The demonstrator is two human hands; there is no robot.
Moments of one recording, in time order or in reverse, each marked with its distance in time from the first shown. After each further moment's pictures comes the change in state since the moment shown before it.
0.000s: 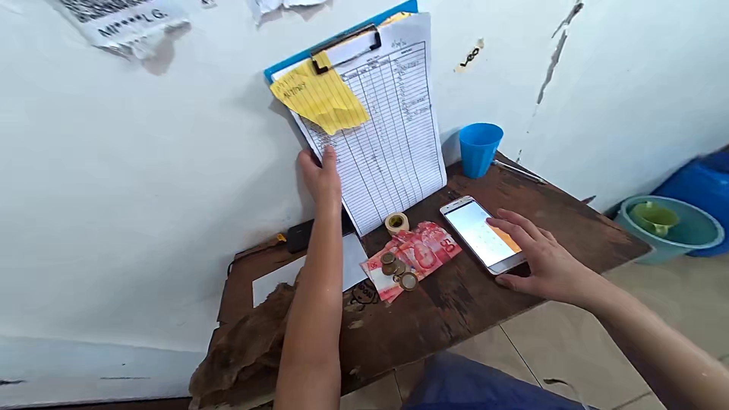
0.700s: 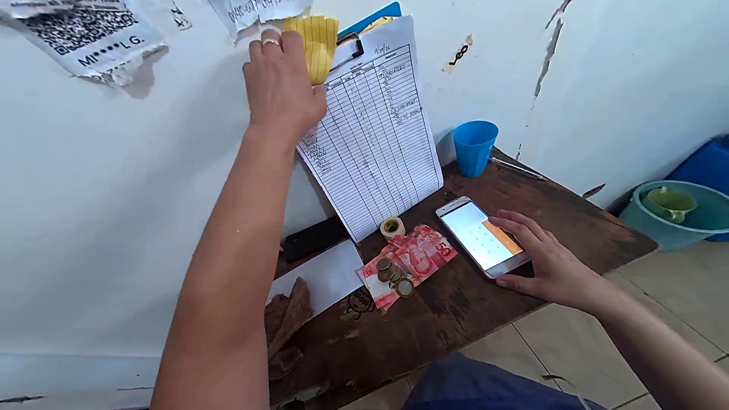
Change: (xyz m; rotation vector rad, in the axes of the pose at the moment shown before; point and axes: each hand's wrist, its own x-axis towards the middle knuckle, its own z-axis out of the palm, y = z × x) left_hand 0.069 0.143 0.001 1.086 -0.410 0.596; right_hand -0.004 0.004 0.001 0.093 0.067 0.018
